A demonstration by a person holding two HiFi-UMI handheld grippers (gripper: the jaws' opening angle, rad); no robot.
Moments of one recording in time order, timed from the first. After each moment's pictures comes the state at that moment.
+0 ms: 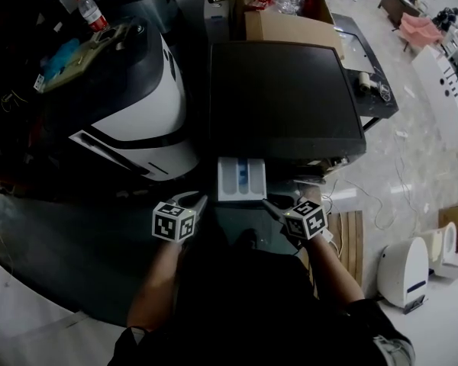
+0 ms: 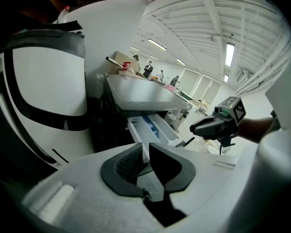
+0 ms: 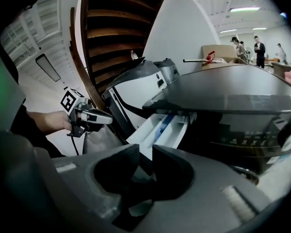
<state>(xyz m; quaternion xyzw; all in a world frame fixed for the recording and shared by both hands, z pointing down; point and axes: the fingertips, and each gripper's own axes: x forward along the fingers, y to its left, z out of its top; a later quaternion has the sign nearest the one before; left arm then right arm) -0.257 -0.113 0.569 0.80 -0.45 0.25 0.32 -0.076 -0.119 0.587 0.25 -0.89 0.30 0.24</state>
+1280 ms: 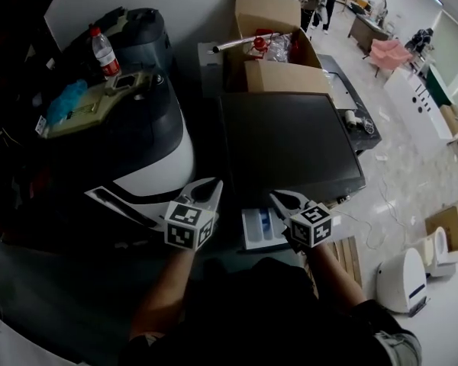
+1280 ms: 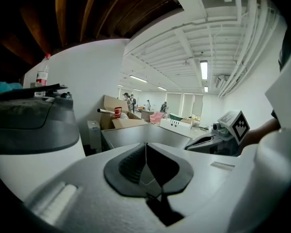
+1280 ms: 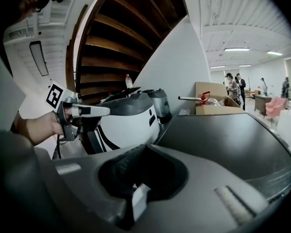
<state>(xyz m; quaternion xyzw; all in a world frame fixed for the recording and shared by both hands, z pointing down) -0.329 -0.267 0.389 0.88 -0.45 0.13 0.12 -0.187 -0.251 0.449 0.38 -0.89 0.18 0.16</state>
